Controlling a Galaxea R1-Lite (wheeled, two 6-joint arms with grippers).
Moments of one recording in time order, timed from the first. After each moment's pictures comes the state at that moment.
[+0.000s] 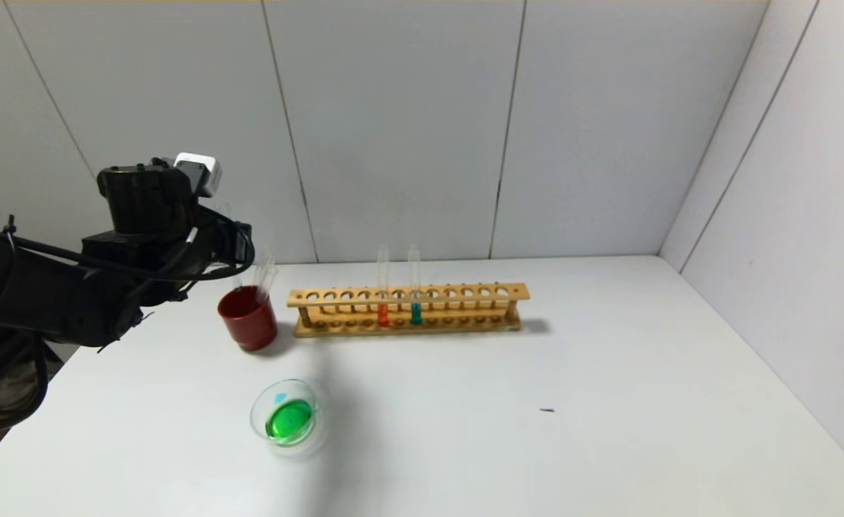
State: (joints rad) left arm -0.15 1.87 -0.98 -0.72 0.22 0.11; right arm 0.00 0.00 0.00 0.00 0.00 0.00
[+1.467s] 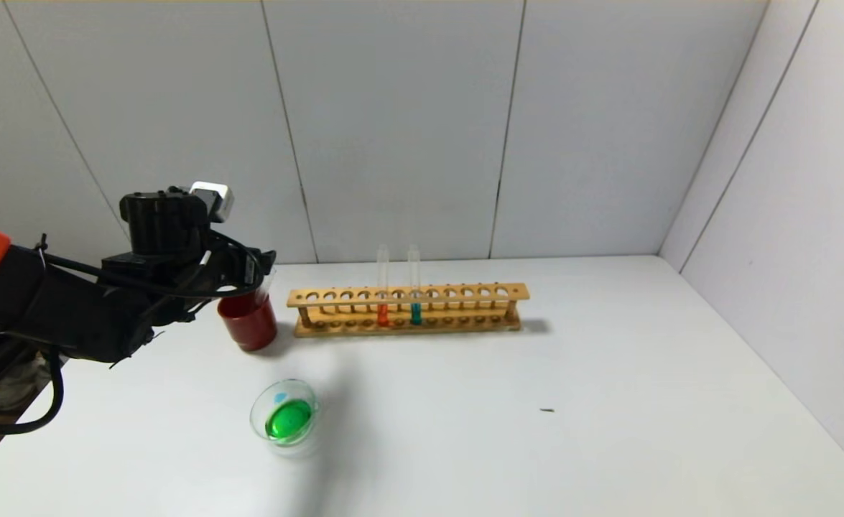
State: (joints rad) left arm -0.15 1.90 -0.93 -0.72 0.21 0.09; right arm 0.00 0.00 0.00 0.00 0.00 0.00
